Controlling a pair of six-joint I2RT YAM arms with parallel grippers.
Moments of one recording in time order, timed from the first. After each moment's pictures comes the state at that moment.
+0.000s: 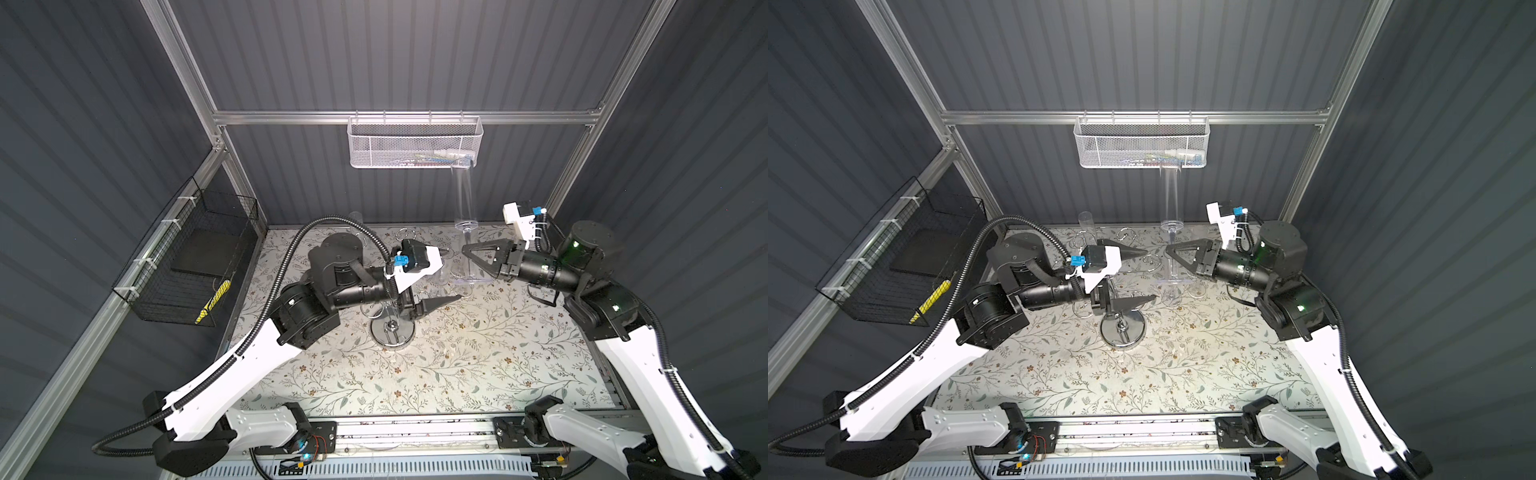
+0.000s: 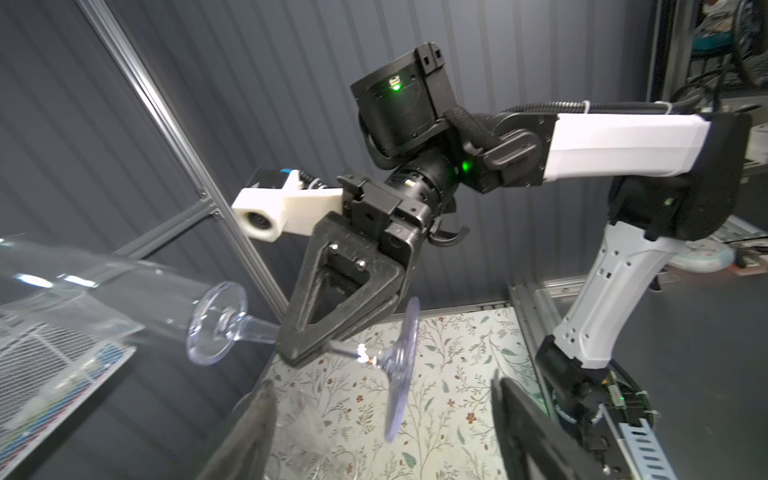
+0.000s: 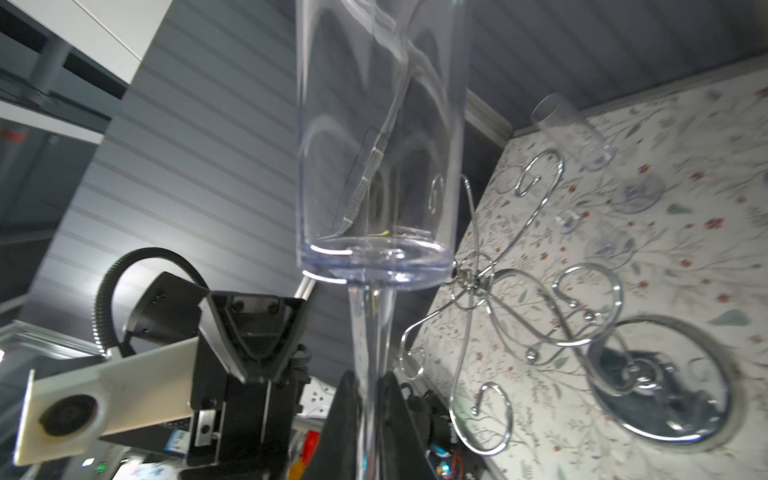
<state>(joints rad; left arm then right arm) -0.96 1.19 1.51 -0.32 0.44 0.30 0.39 1.02 1.40 -0.48 -0.71 0.85</state>
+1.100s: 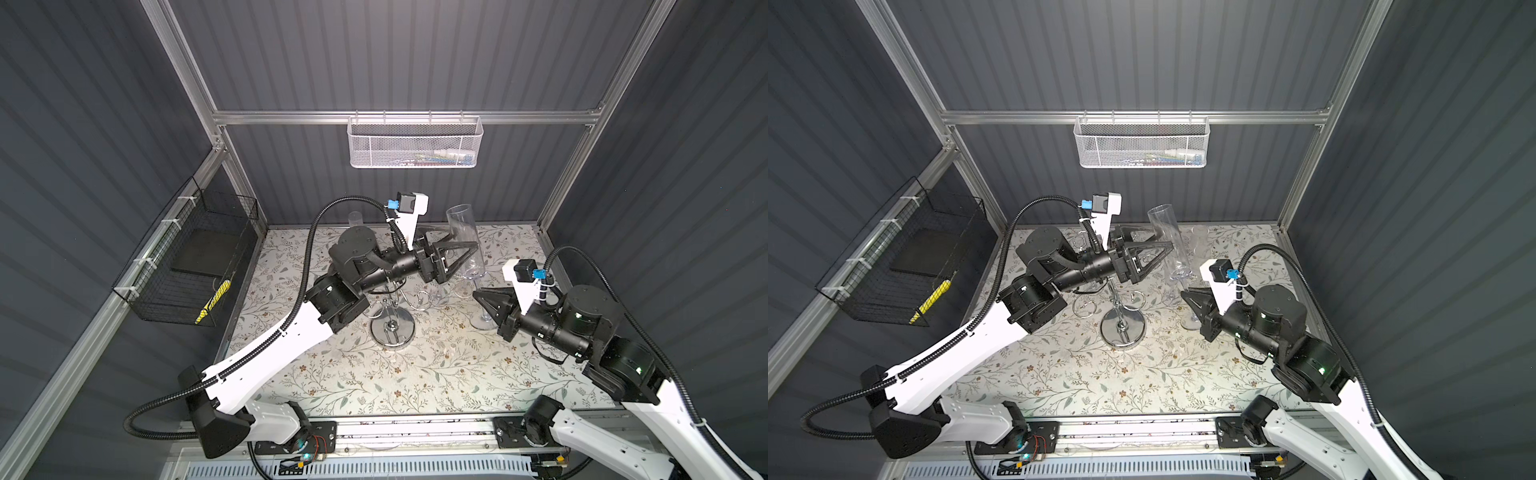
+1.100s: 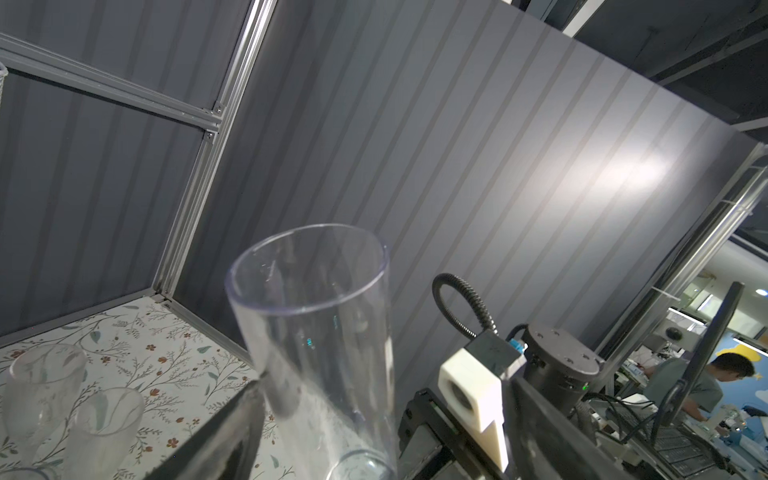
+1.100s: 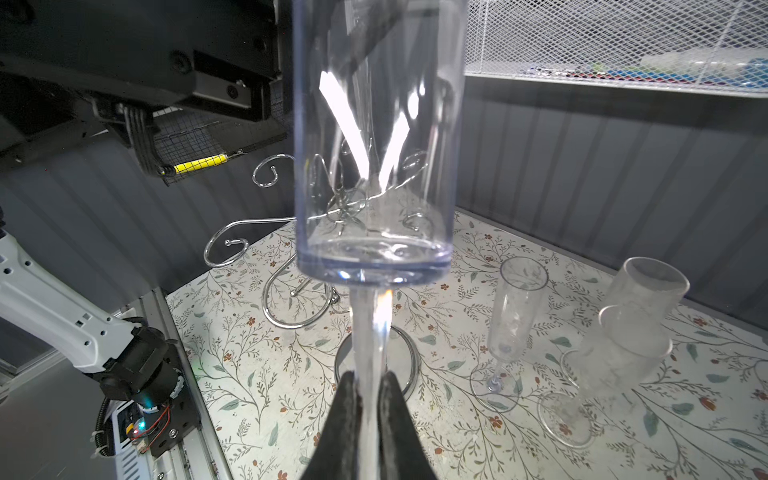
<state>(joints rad) -0.91 1.36 1.45 0.15 0.42 -0.61 0.71 0.71 1.08 -0.57 -0.14 0.08</state>
